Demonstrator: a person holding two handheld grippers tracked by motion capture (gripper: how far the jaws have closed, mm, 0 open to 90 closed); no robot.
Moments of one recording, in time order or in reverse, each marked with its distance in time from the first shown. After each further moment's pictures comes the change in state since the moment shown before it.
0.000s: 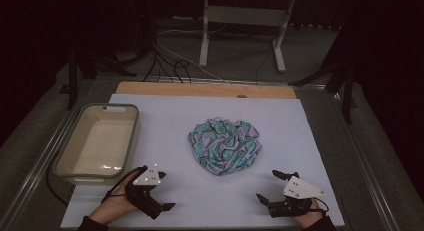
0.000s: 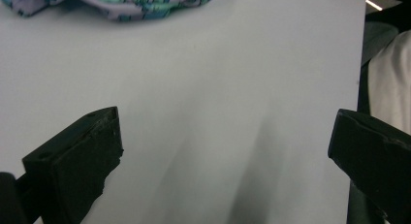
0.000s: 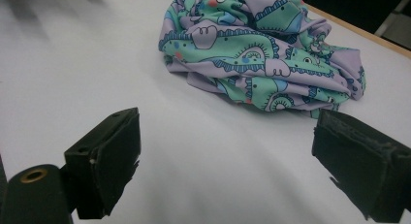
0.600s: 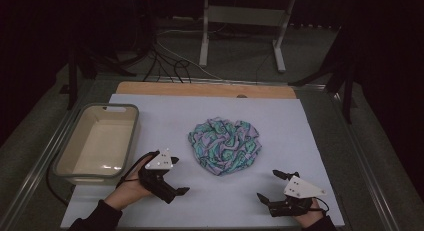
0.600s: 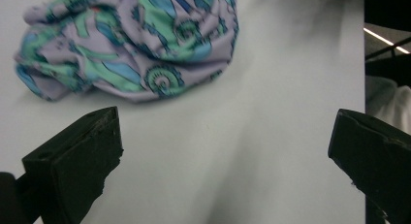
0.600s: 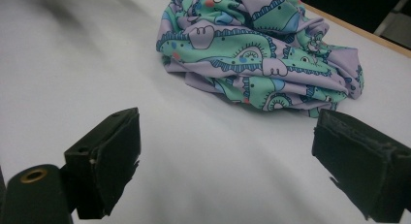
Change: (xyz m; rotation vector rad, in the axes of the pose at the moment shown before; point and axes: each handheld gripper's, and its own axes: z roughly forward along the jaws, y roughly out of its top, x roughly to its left) left arm 0.009 0.050 0.010 -0.087 0.011 0.022; right arm -0.002 -0.001 0.000 -0.007 -0.005 0.003
